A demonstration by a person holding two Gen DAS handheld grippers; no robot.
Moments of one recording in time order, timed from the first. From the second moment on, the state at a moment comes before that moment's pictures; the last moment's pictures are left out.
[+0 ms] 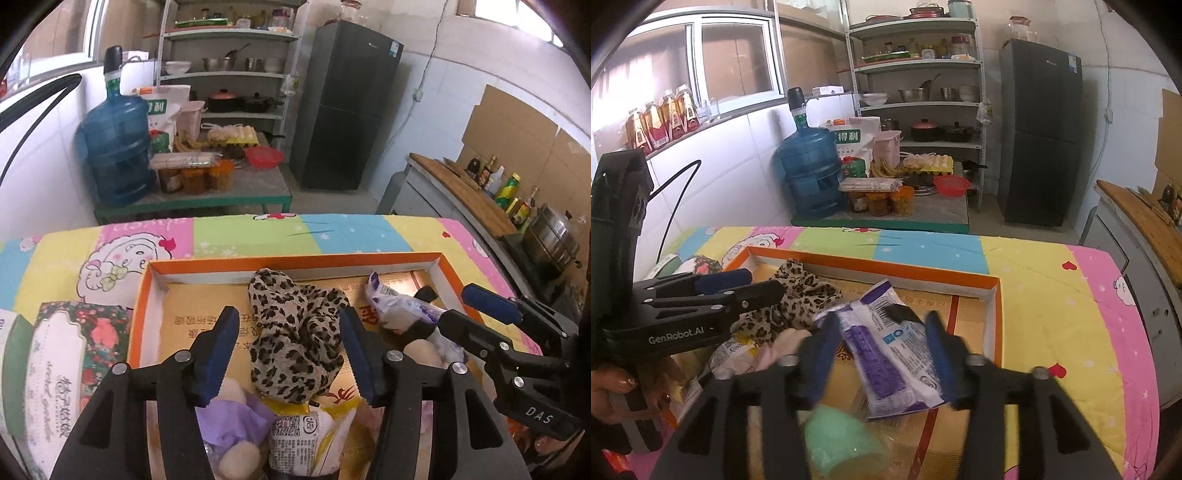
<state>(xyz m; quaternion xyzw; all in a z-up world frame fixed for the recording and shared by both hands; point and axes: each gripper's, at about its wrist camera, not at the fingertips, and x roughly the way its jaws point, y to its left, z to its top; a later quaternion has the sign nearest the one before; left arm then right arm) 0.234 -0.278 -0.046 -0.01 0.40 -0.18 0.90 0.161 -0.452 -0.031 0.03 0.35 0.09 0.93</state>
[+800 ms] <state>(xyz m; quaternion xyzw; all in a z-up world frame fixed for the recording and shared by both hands) 0.187 -0.240 -0.005 0.00 0.34 -0.18 0.92 0.118 -0.430 -0.001 0.04 0.31 0.09 0.94</state>
